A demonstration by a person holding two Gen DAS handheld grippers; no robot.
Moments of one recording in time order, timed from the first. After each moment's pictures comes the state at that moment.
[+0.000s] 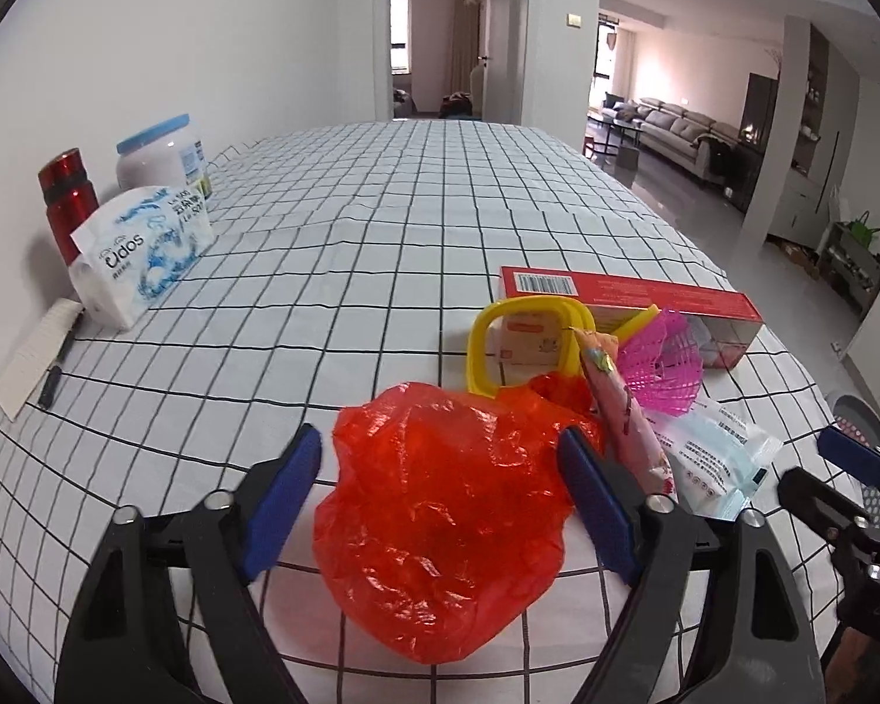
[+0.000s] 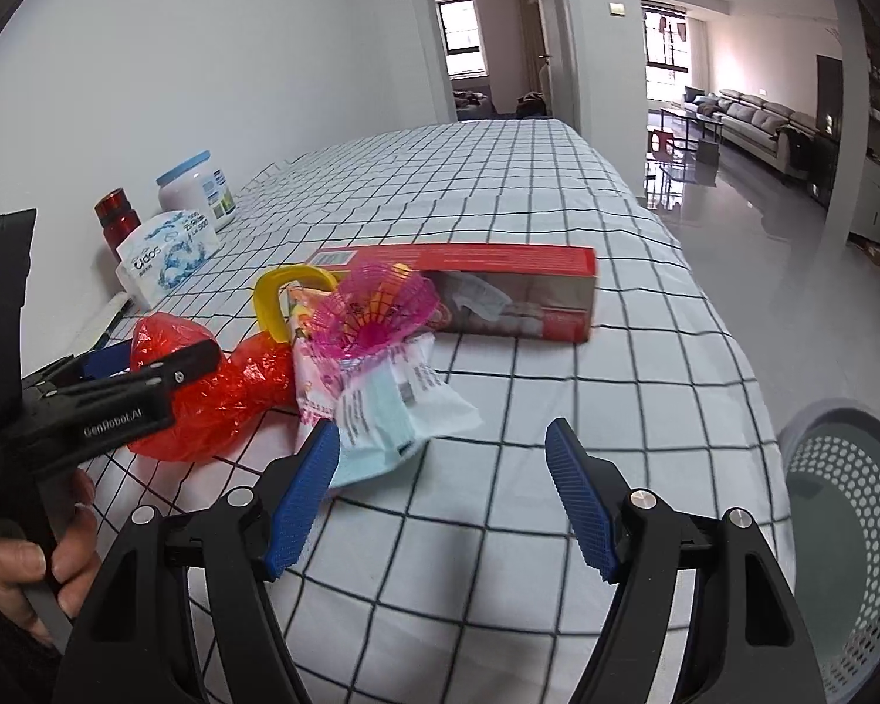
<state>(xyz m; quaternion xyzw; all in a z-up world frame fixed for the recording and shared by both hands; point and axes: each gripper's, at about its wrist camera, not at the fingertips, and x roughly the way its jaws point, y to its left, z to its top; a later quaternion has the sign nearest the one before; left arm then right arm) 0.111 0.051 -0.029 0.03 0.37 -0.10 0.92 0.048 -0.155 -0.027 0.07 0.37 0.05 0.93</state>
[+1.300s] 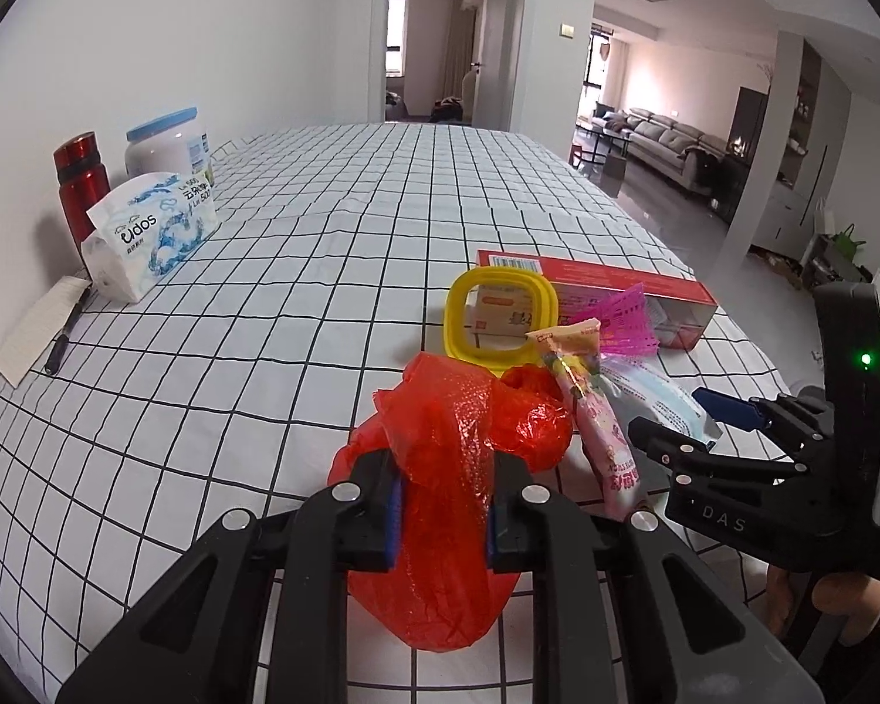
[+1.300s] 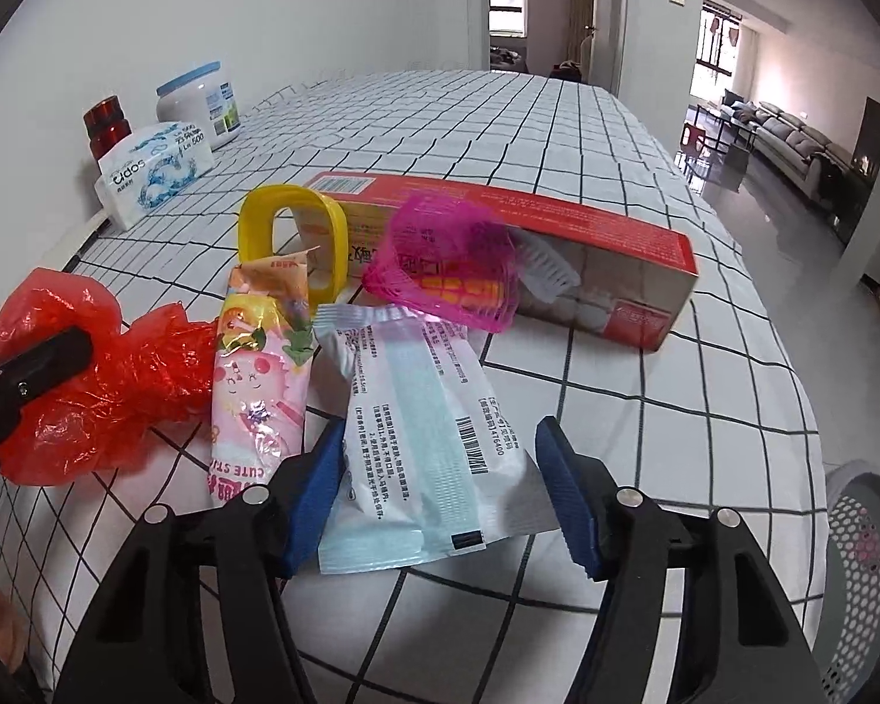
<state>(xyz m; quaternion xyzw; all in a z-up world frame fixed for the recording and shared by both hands) 0.067 0.056 -0.017 0.01 0.36 -0.12 0.92 0.090 -0.134 -0.056 0.00 0.42 0.06 0.91</state>
